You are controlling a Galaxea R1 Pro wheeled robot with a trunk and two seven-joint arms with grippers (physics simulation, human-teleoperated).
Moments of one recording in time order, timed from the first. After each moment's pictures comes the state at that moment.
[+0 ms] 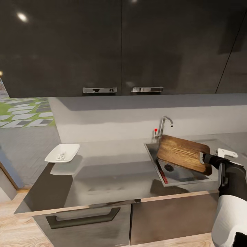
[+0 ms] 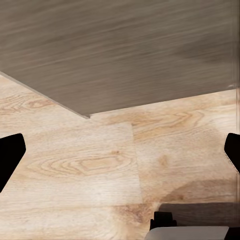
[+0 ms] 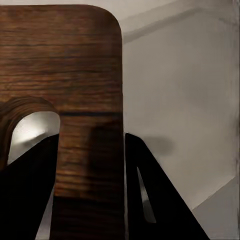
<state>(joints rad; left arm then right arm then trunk) -0.36 0.00 -0.35 0.07 0.21 -0.43 0.19 -0.79 -0.13 -0.70 -1.07 0.39 0.55 0.27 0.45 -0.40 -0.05</state>
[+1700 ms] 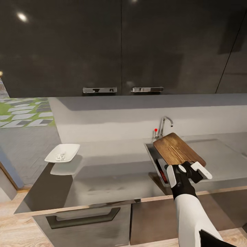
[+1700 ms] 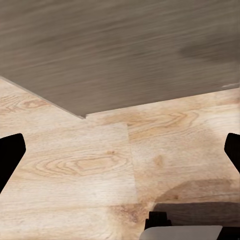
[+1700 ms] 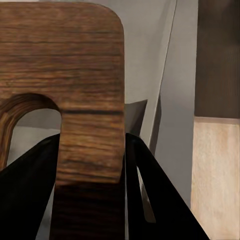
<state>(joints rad) -0.36 -0.01 -0.35 0.07 0.21 -0.43 0.19 -0.79 0.17 -0.49 -0.82 -0.05 -0.06 -0.88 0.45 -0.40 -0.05</state>
